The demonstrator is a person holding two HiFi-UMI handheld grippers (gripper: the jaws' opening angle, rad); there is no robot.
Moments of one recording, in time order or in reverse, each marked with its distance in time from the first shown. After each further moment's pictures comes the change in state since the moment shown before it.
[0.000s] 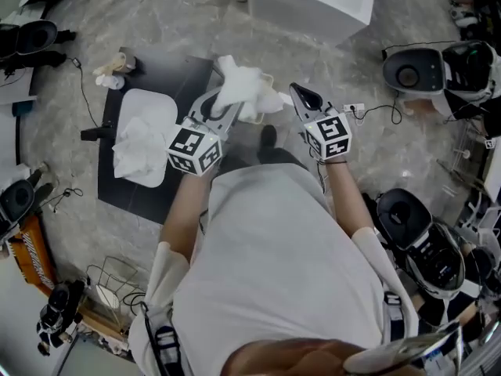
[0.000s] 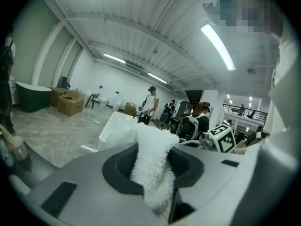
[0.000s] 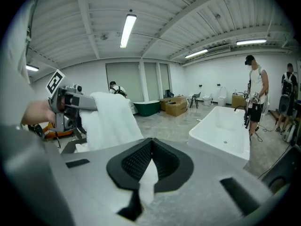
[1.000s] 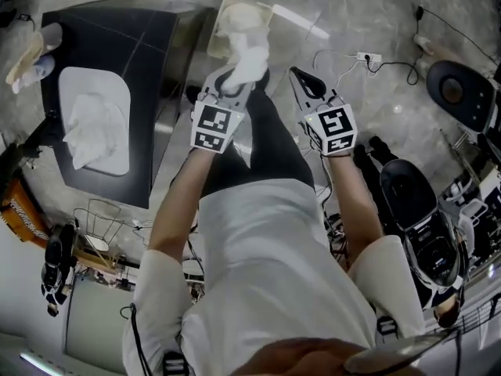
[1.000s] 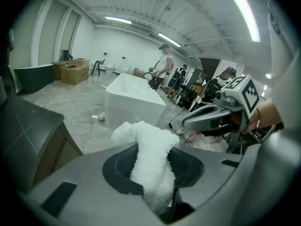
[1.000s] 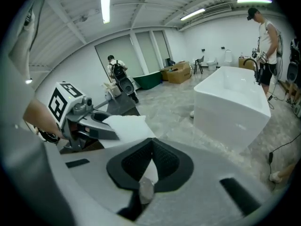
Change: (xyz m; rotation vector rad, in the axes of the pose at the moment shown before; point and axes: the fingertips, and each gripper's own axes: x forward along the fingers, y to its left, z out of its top) left arm 0.108 0.027 -0.269 0.027 0.397 0.129; right arm 0.045 -0.026 -0.198 0.132 0.247 0.135
